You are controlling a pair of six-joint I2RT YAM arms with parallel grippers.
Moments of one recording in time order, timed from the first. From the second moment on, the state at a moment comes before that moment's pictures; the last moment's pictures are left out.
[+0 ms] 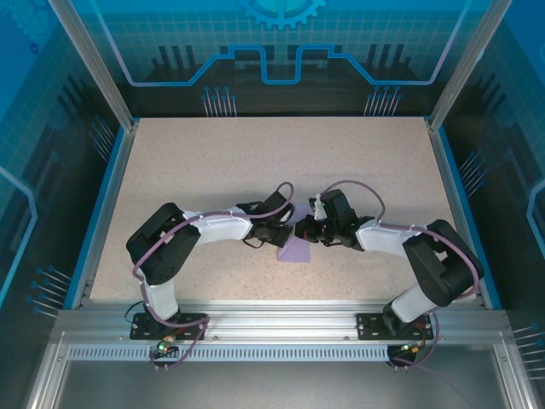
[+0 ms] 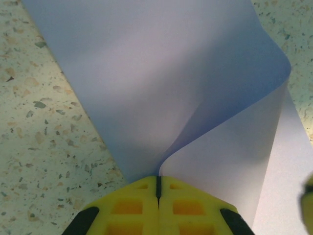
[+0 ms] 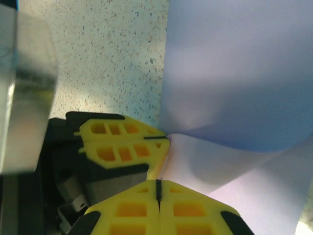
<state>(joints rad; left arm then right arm) -0.77 1.83 1.05 -0.33 0.02 -0.37 0.54 1.56 0.65 0.08 -0.46 0.78</state>
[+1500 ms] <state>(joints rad) -0.77 1.75 1.07 -0.43 0.01 -0.35 0.54 1.67 0.65 0.07 -0.42 0.74</state>
